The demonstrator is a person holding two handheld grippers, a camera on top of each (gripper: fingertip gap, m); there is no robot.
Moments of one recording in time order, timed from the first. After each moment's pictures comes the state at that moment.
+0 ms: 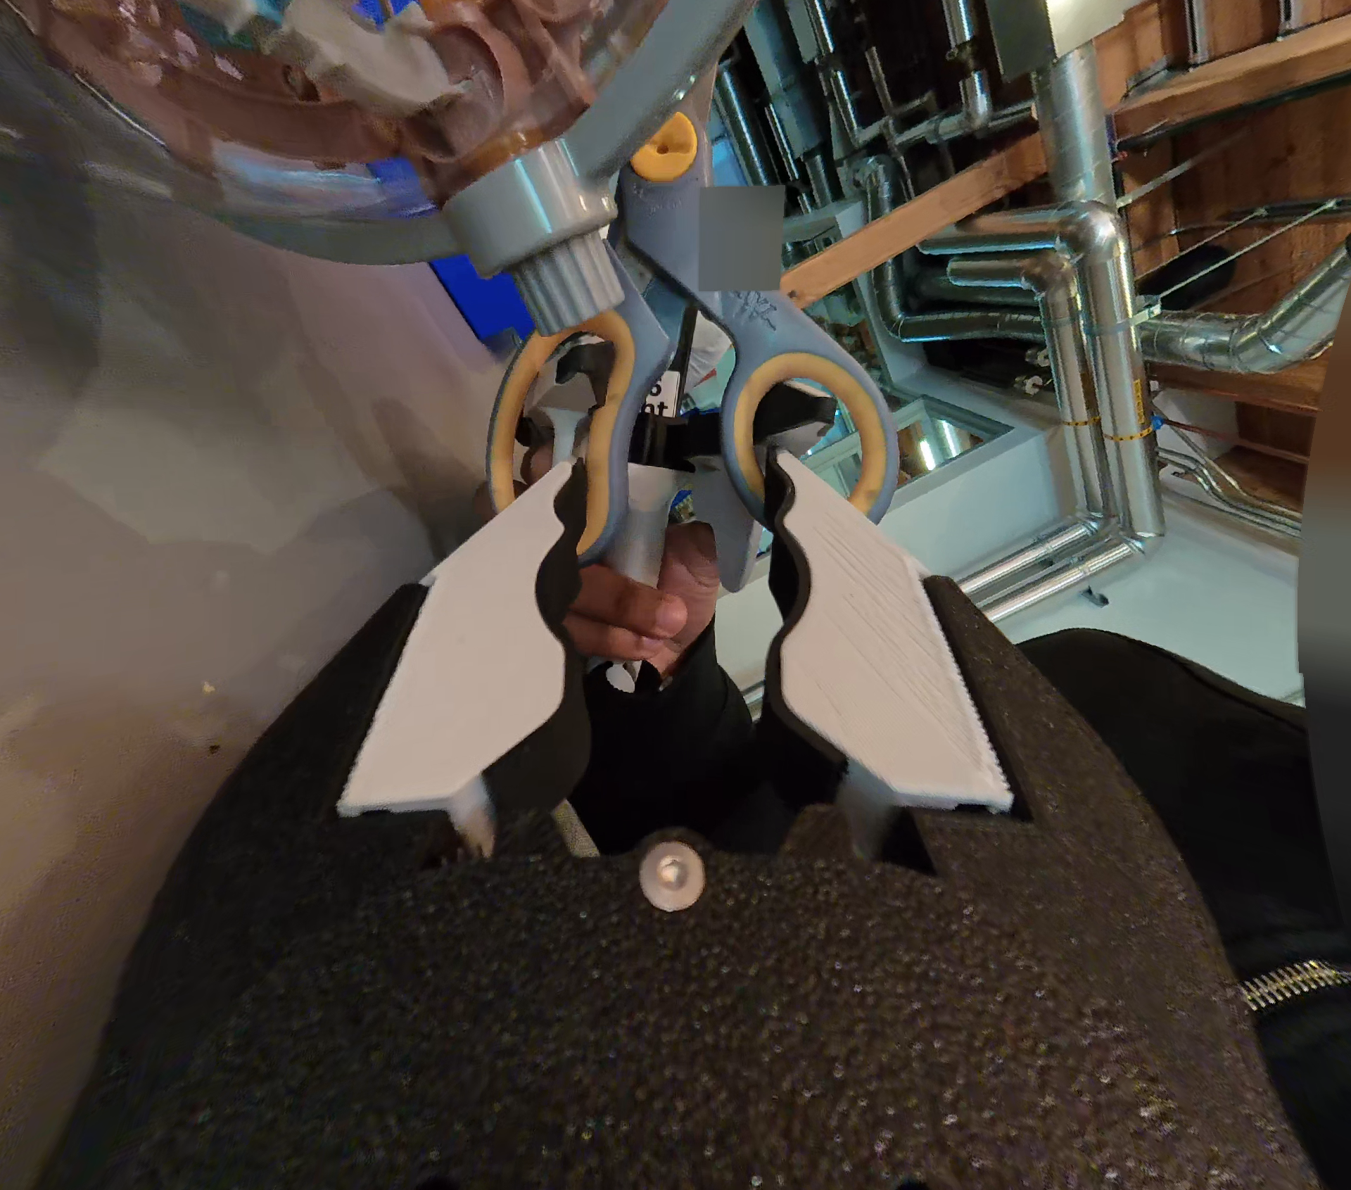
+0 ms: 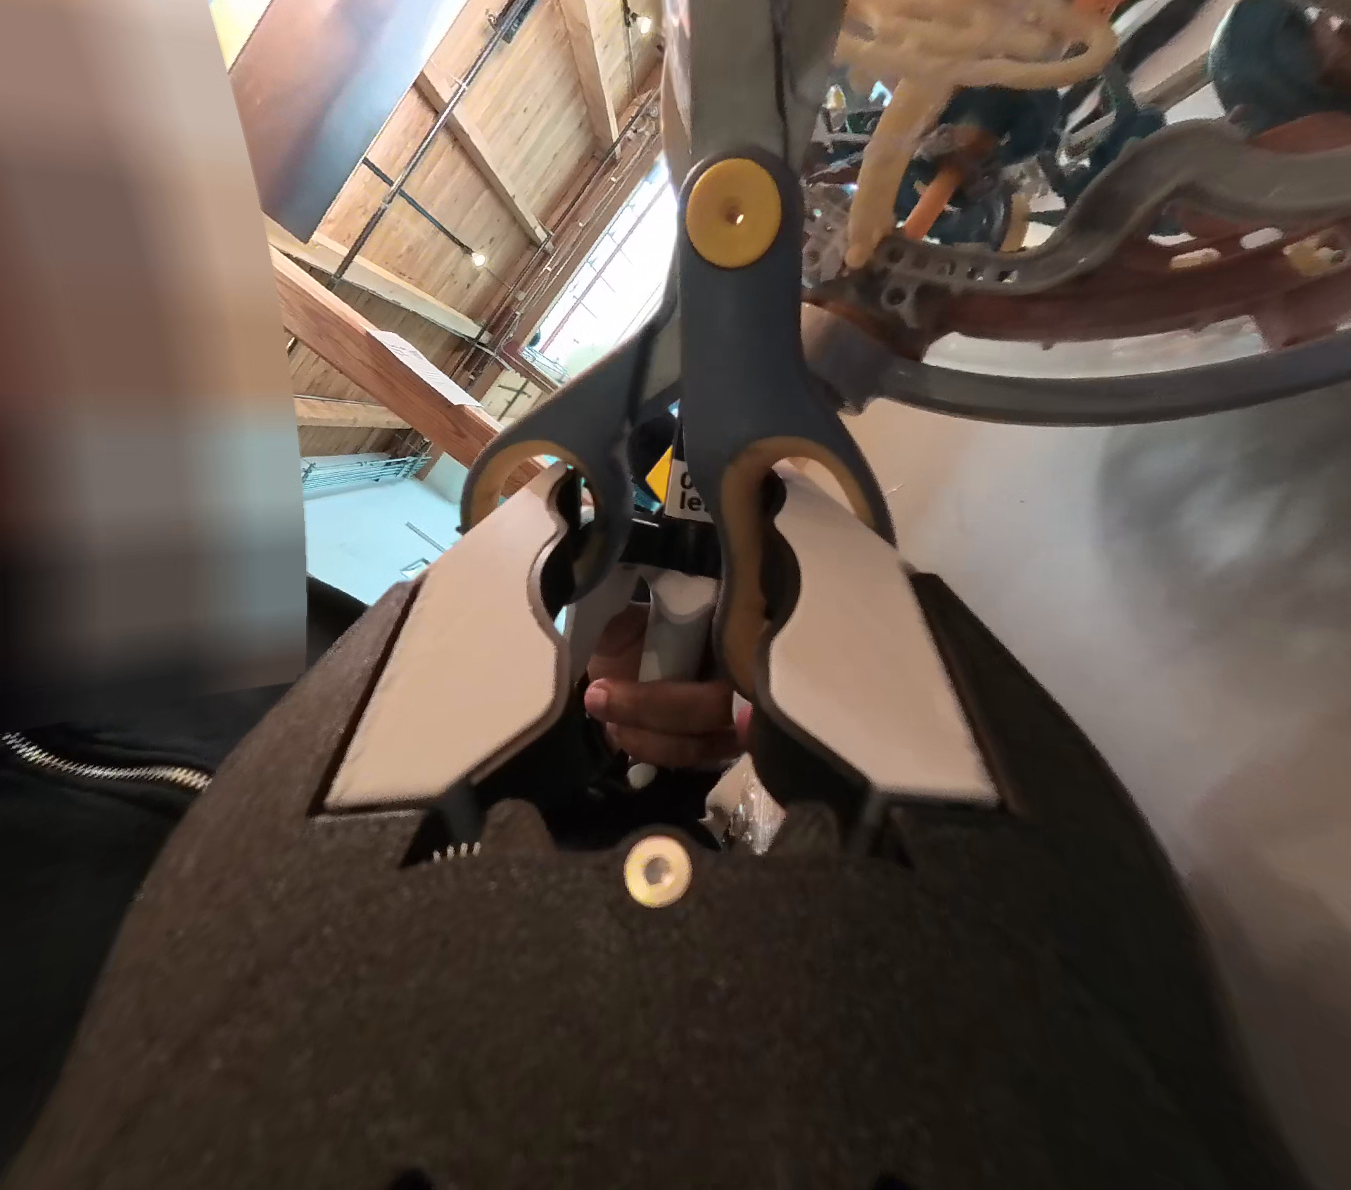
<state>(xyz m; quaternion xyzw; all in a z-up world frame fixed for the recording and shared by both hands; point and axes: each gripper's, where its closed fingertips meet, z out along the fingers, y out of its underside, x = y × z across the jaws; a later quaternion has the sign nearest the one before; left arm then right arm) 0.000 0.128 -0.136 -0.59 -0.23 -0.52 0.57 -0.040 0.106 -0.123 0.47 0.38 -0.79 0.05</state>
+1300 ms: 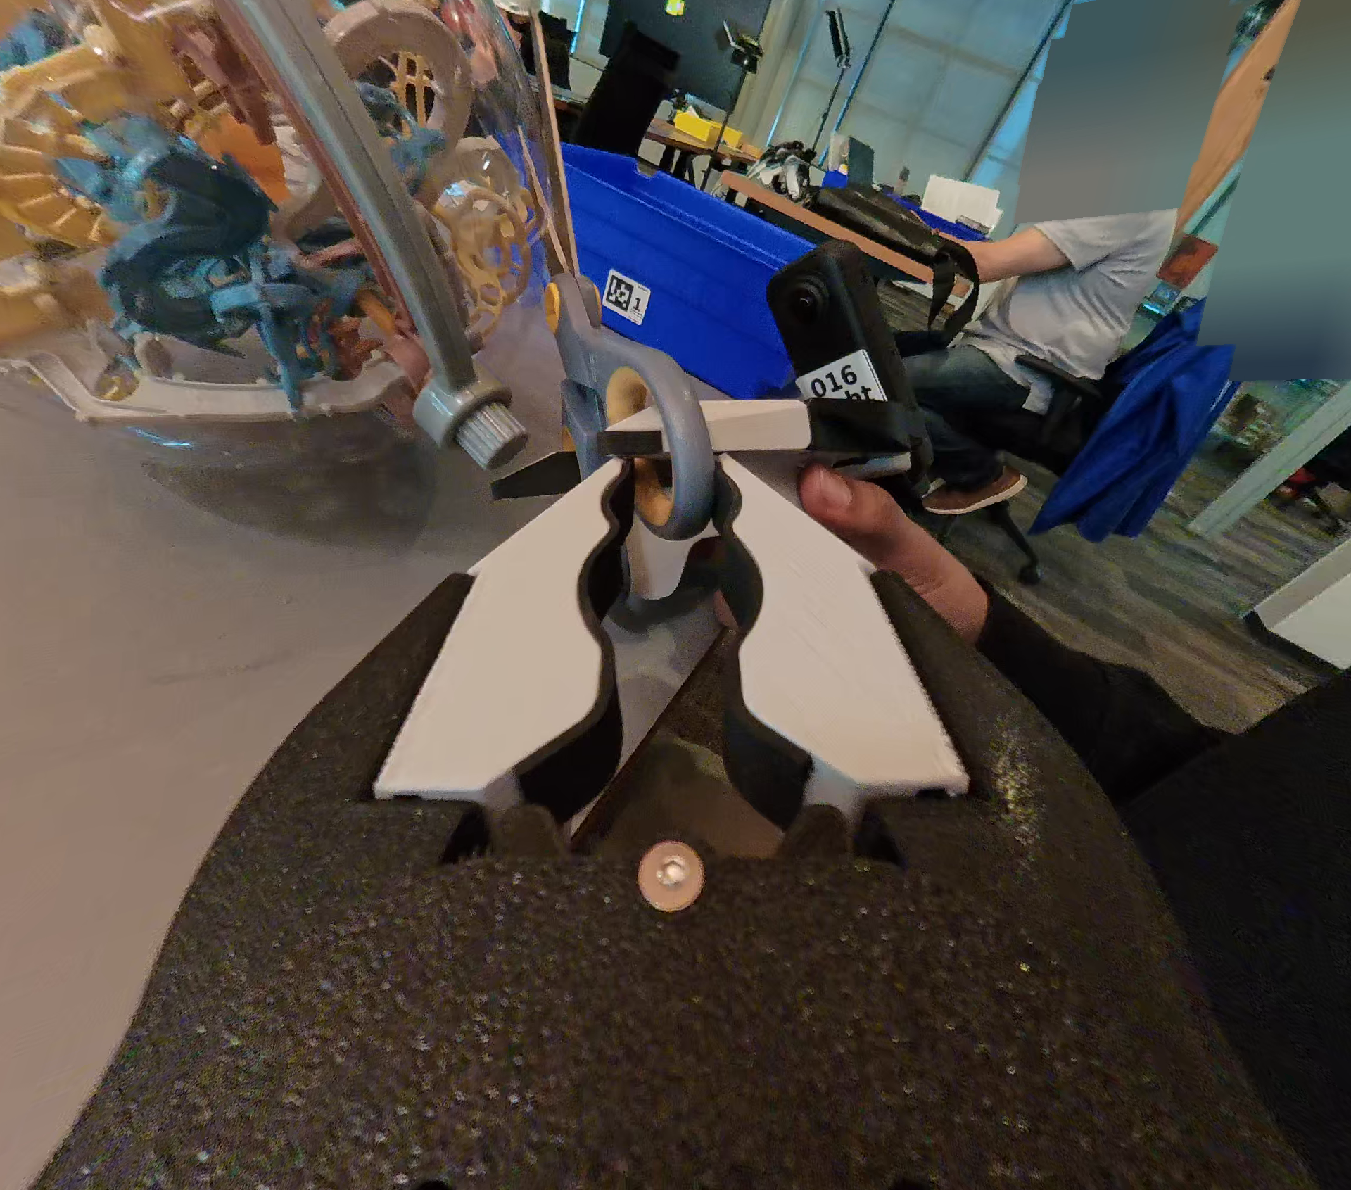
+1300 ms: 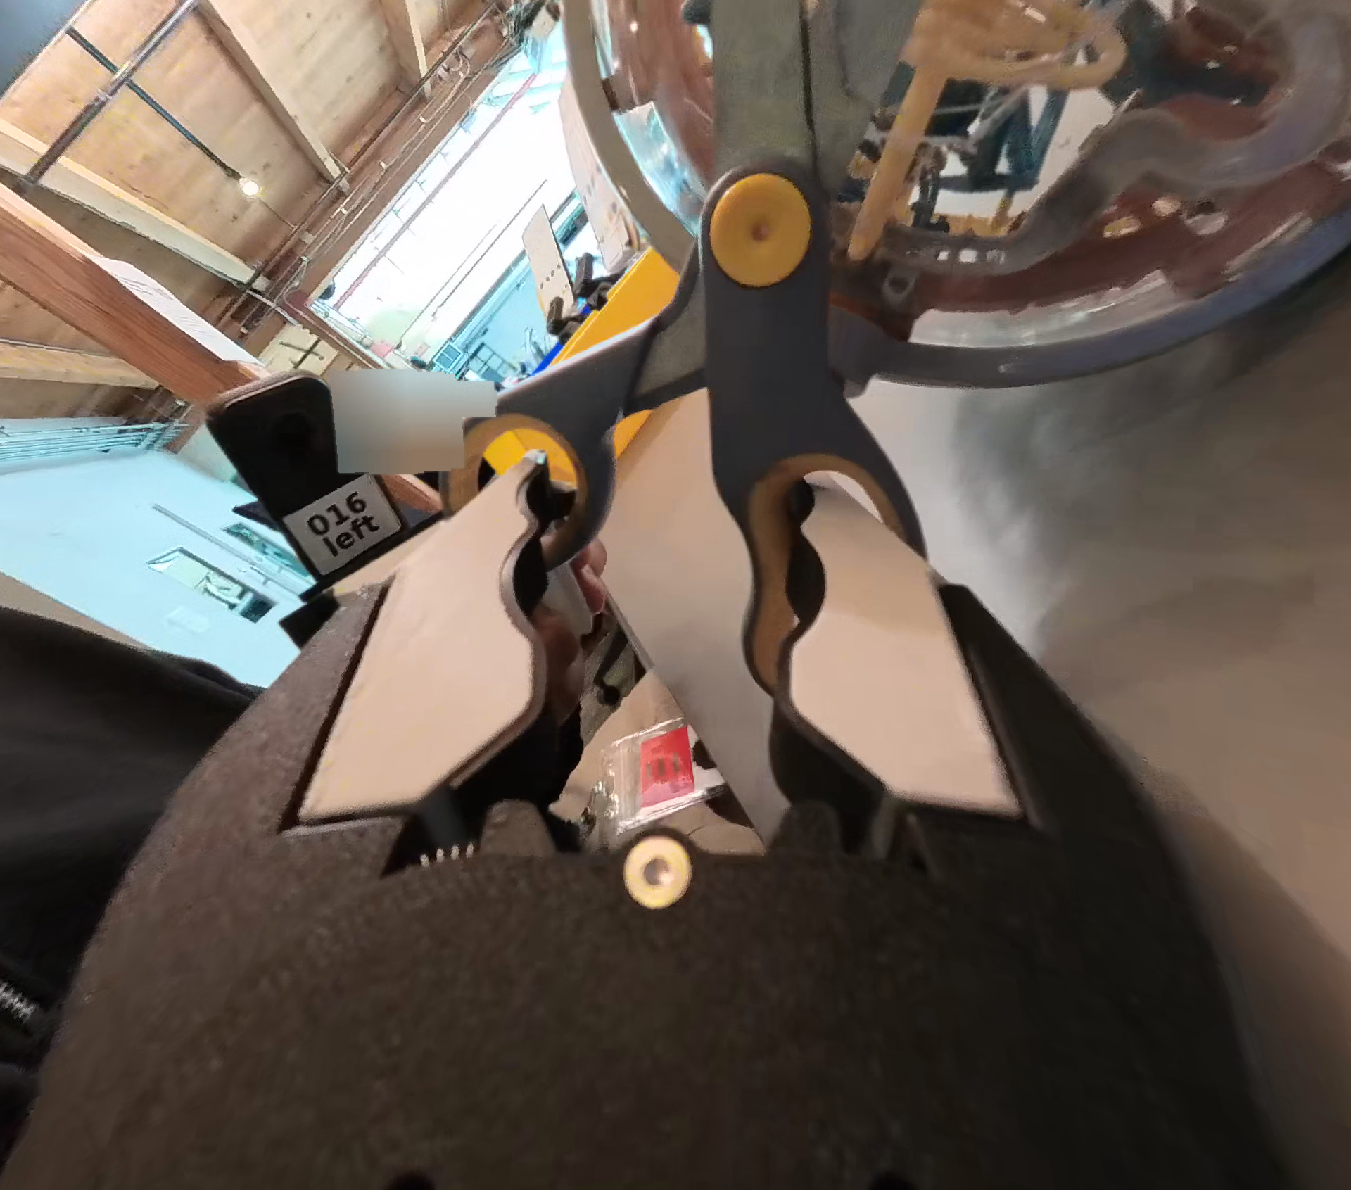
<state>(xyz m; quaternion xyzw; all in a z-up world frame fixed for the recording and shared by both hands) -0.005 0.106 -0.131 -0.71 -0.14 -0.11 0.68 -0.049 0.105 -0.153 0.53 0.44 -0.72 -0.05</state>
